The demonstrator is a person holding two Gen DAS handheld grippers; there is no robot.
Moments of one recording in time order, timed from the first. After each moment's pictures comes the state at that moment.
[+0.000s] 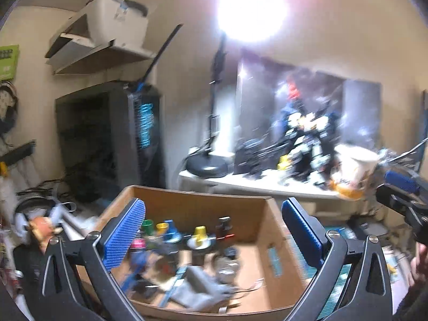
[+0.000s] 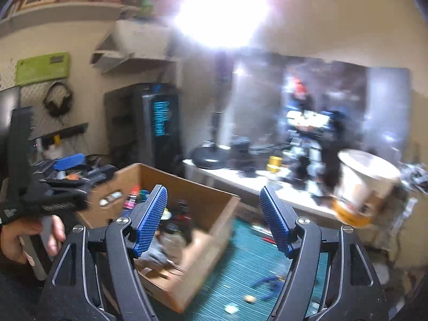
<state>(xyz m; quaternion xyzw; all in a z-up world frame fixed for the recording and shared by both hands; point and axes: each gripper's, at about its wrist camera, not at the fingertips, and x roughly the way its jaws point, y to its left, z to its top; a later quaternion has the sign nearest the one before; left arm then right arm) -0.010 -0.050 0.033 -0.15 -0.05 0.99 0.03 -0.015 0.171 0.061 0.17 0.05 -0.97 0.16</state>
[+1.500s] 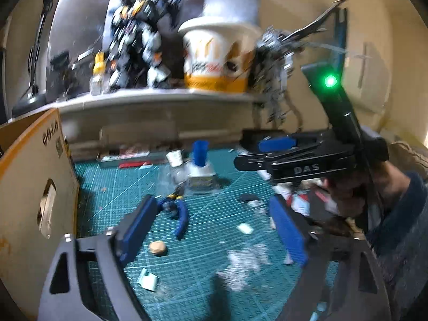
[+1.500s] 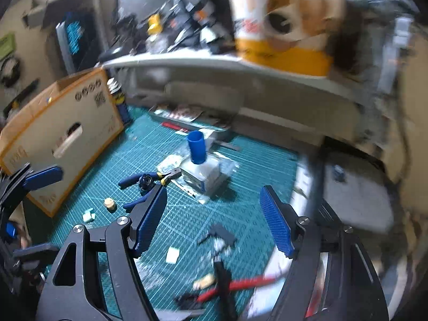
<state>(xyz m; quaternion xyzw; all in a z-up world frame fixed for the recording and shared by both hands) -0.066 0.190 -0.138 -0.28 0.02 0.92 0.28 -0.132 0.387 -0.127 0.39 0.05 -0.90 0.16</state>
